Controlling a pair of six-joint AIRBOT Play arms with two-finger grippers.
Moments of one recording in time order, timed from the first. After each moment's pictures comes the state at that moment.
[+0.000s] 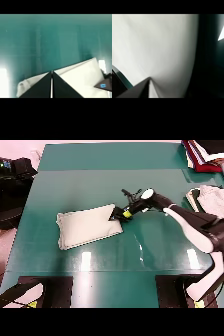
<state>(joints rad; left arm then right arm) 0.09 -1.10 1.50 1.19 -1.19 -1.51 0.42 -1.82 1.36 -0.60 1.09 1.38</state>
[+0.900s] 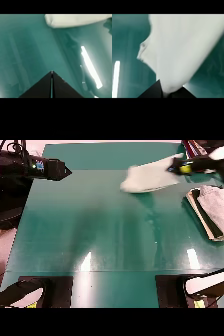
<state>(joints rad) -0.24 -1.10 1.50 1.12 -1.10 -1.49 -0.22 -1.66 1.77 -0.97 1.10 1.44</state>
